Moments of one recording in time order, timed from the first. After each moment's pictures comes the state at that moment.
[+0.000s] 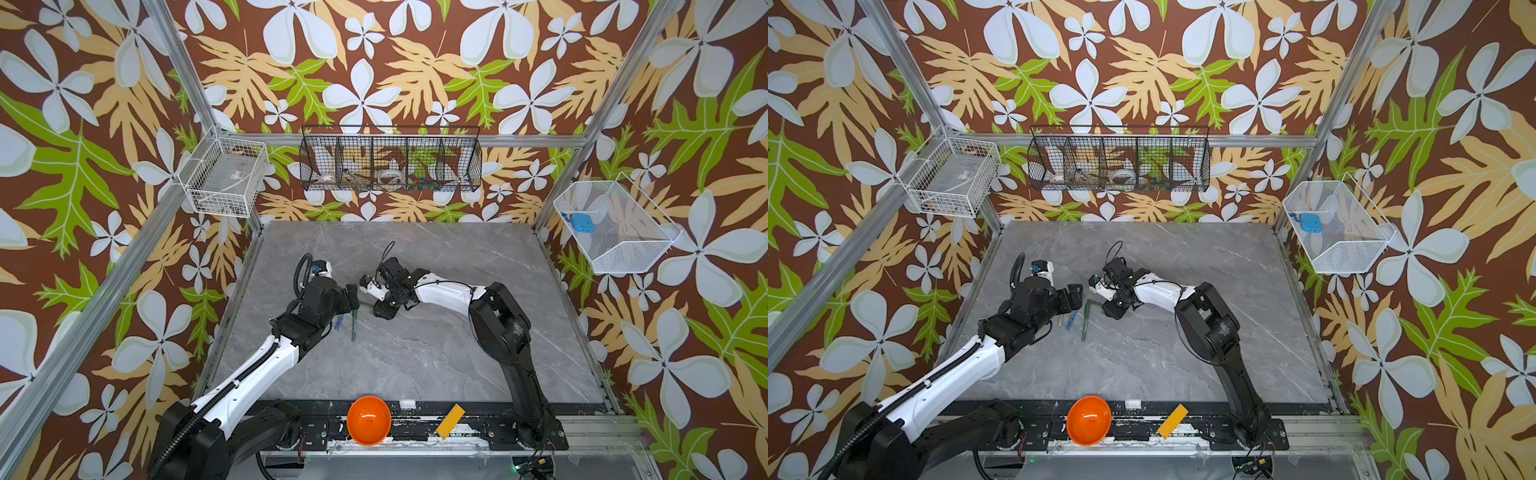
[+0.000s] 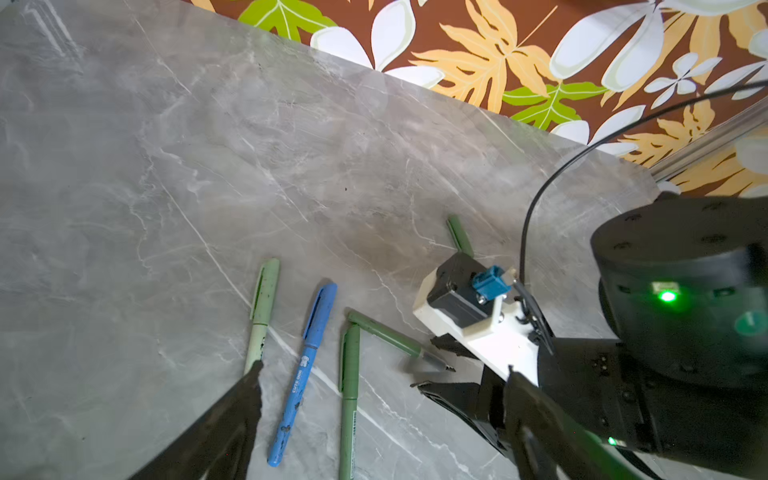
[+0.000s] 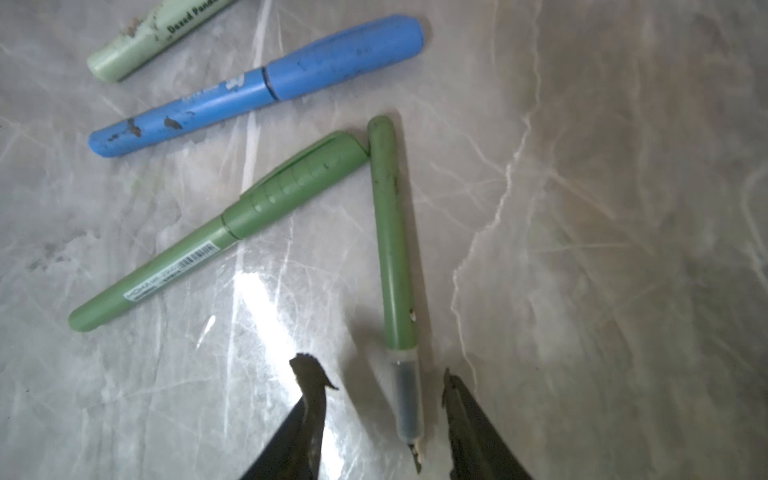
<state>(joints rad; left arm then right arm) -0.43 1.07 0.72 -0.19 -0.20 -0.53 0.73 2.21 1.65 -0.58 -0.21 -0.28</state>
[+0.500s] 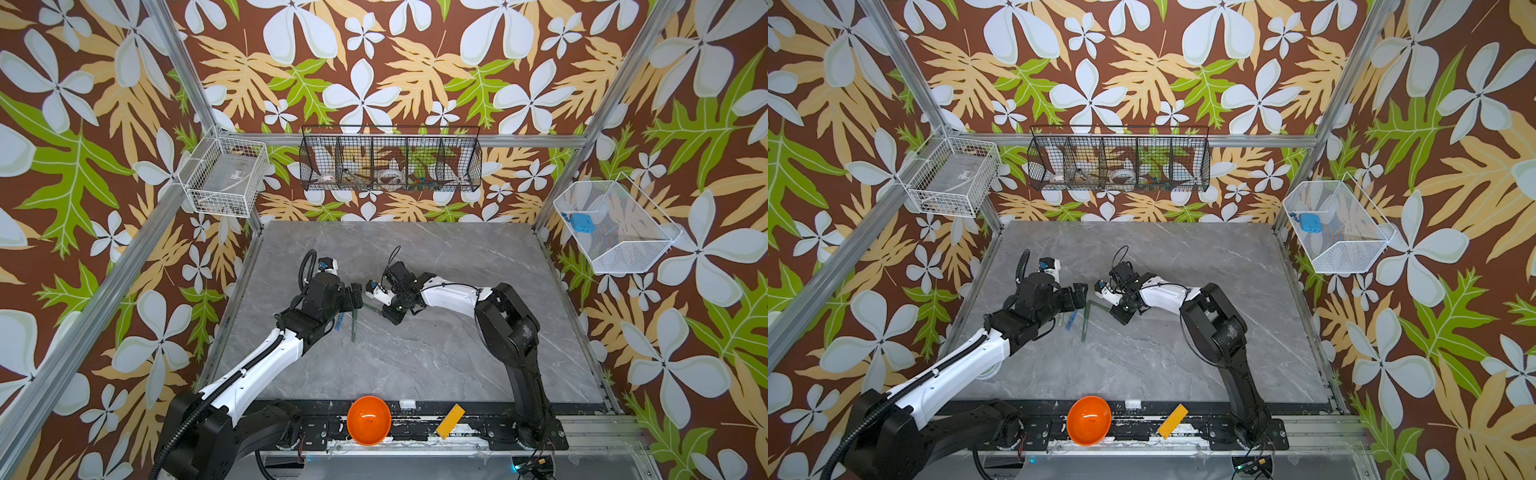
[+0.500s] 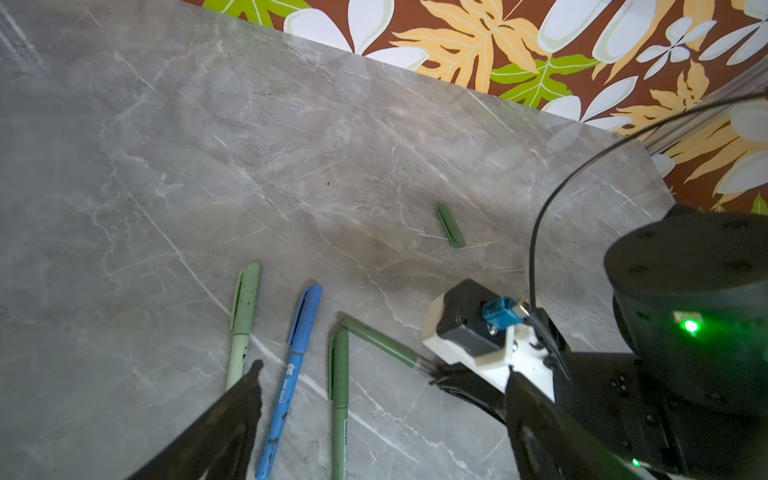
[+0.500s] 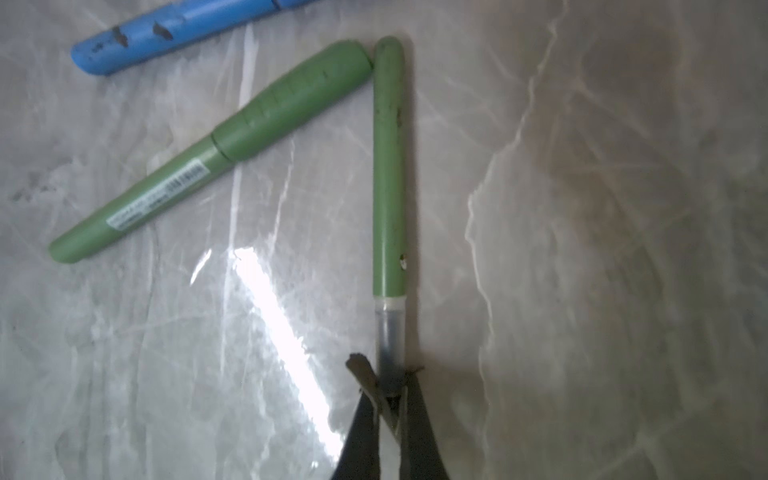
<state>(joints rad) -0.43 1.17 0.76 -0.17 -0.13 -0.48 0.71 2.11 1.49 -0.55 -0.22 -0.29</state>
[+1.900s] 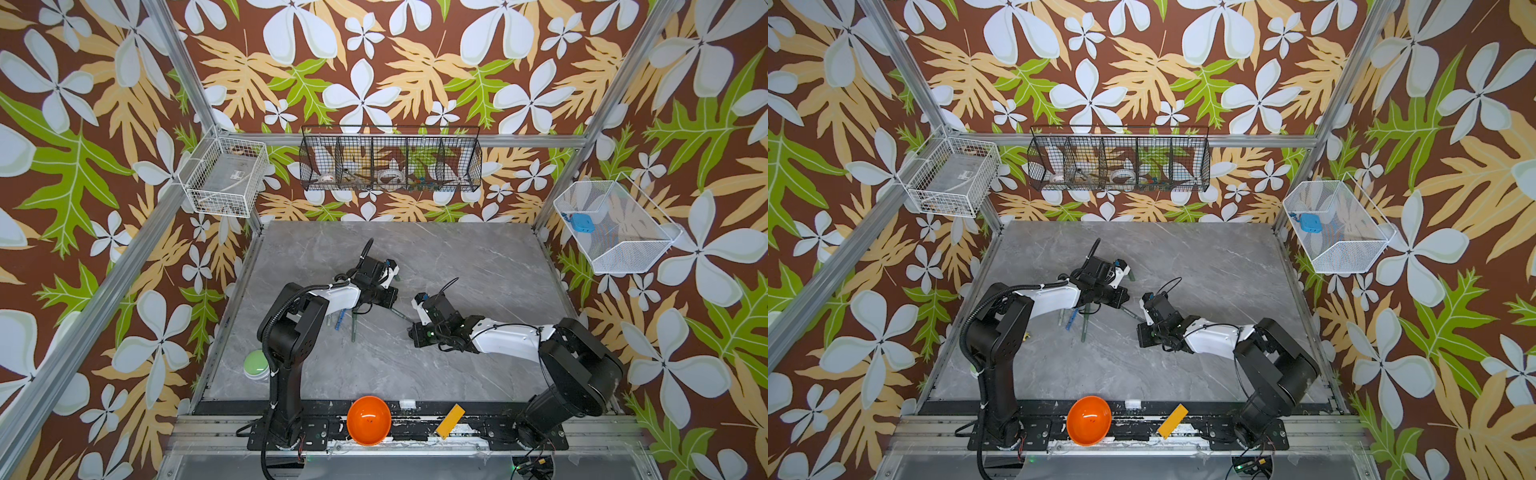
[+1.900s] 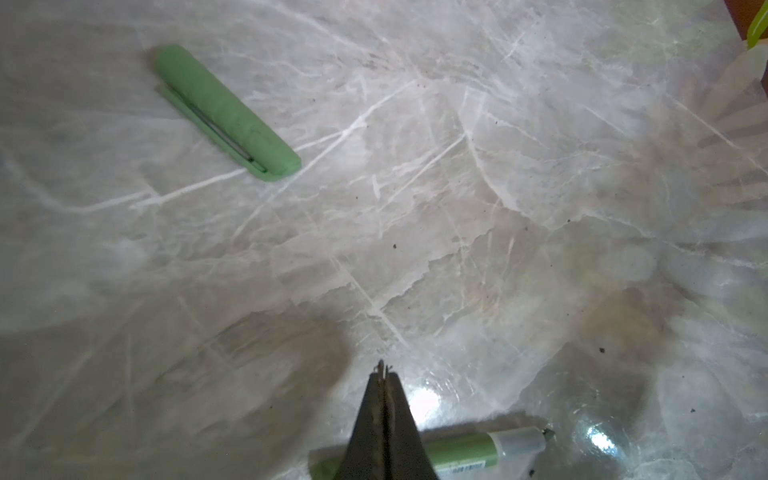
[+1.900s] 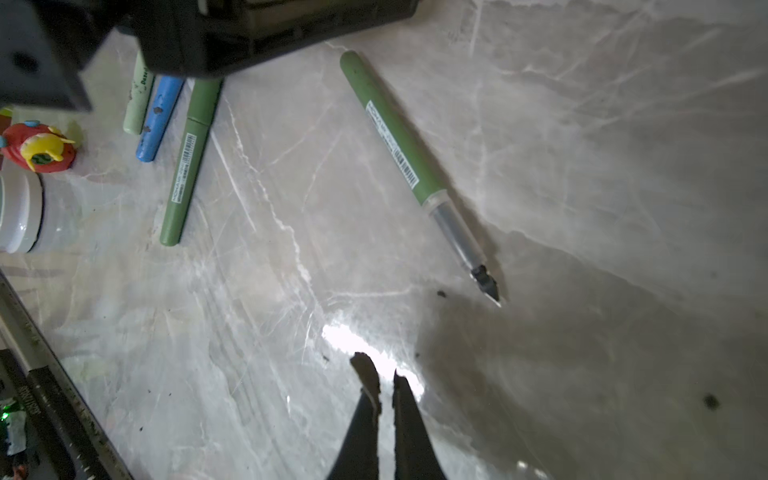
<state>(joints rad) -0.51 1.97 1.18 -0.13 0.32 -0.15 0.73 1.64 0.78 -0.05 -0.17 0.52</state>
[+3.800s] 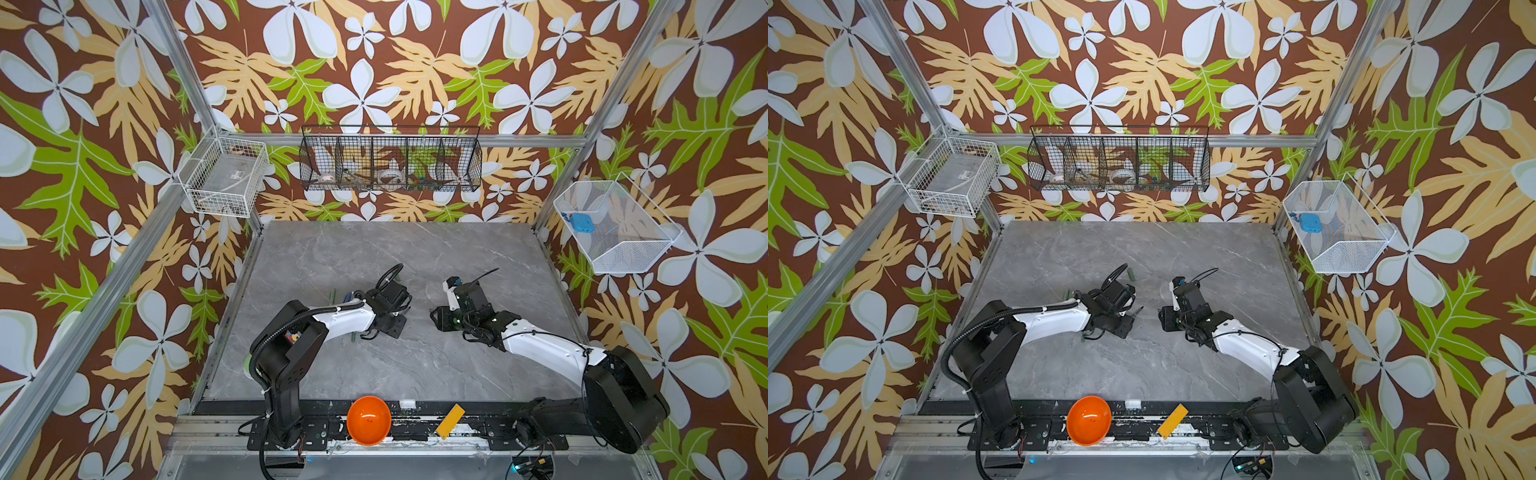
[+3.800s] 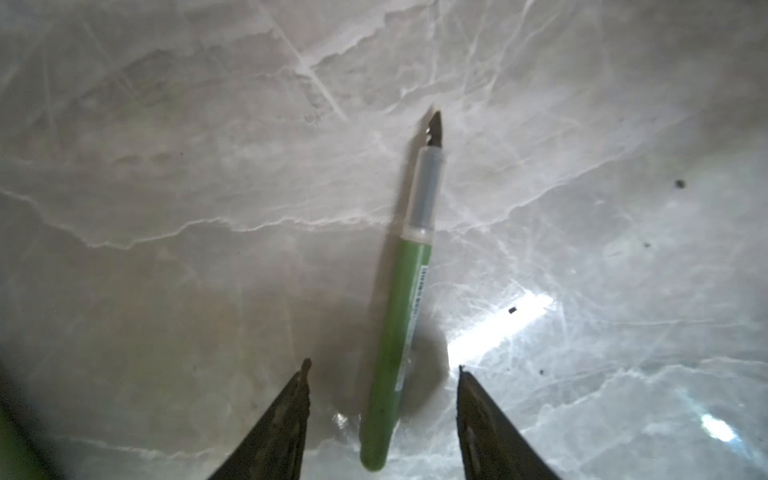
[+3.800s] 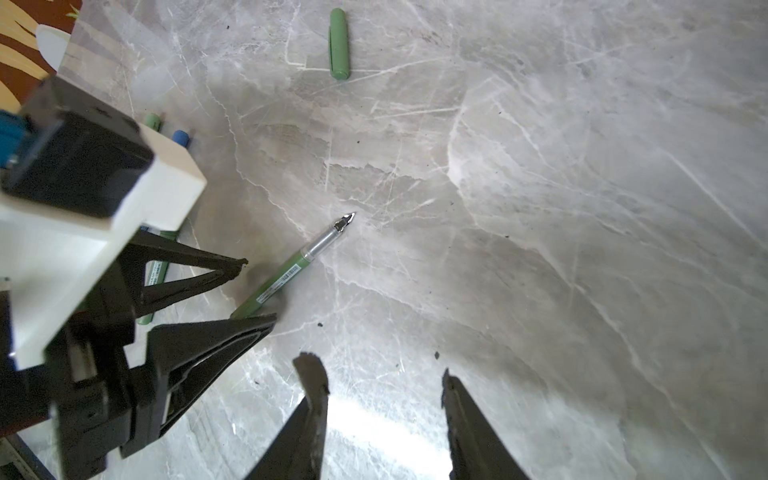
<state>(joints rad) -0.75 1.83 1.09 -0.40 -0.08 -0.26 0.54 1.36 0.71 -0.16 -0.08 0.45</state>
